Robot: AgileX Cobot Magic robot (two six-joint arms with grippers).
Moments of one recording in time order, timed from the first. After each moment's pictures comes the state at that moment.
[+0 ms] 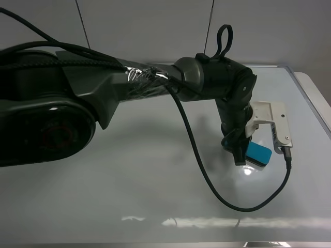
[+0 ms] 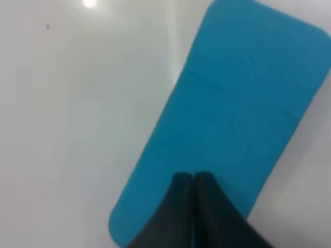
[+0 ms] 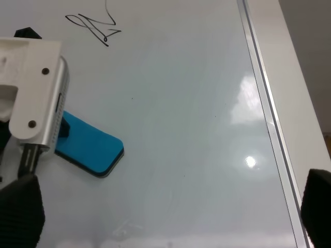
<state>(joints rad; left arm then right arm) -0.99 2.51 -2.07 -0.10 0.73 0.75 0.02 0.00 -0.50 -0.01 1.07 -0.04</state>
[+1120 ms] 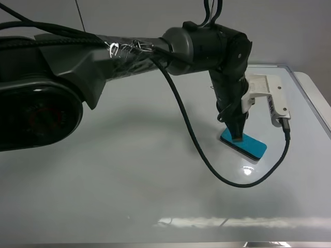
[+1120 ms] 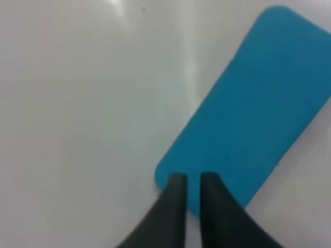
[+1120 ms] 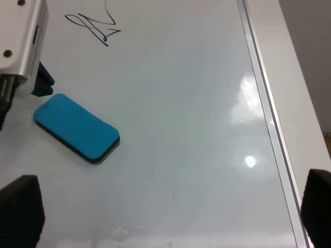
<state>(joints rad) -0.94 2.44 -2.13 -0.07 0.84 0.72 0.02 0.00 -0.50 -0.01 1.07 -0.04</state>
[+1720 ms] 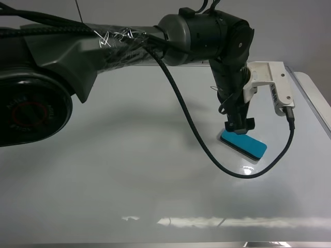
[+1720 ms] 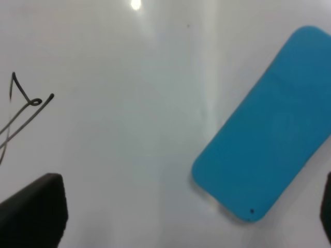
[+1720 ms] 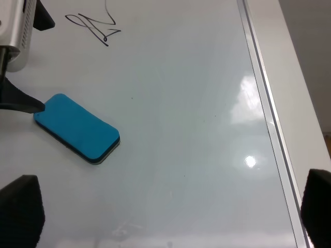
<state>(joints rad) -0.94 2.41 -2.13 -0.02 0.82 0.68 0.02 0.00 -0.50 -0.01 1.07 -0.04</state>
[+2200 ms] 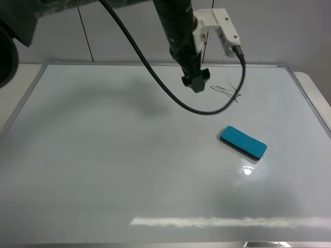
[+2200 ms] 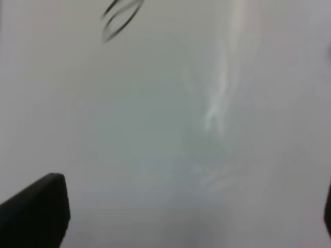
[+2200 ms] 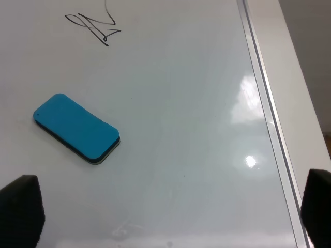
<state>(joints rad) -0.67 2.26 -2.13 0.00 1.03 0.63 0.02 0.00 -0.50 -0.01 1.07 -0.04</state>
